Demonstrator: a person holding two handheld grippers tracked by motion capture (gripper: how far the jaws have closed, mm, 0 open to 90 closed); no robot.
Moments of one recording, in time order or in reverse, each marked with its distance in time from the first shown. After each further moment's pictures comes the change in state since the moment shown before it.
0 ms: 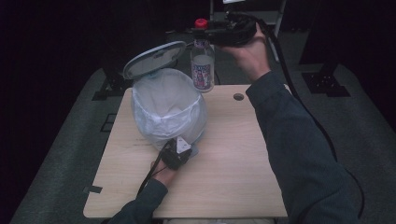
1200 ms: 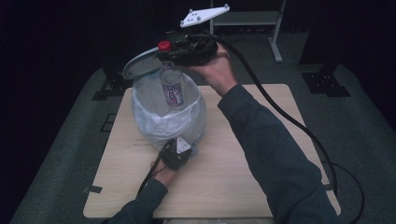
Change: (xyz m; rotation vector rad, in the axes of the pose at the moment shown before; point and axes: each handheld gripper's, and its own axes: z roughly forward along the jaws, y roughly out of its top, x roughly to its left) left arm 0.000 0.000 0.000 0.000 0.000 0.002; right arm 0.053 -0.012 0.063 0.030 0.157 -0.046
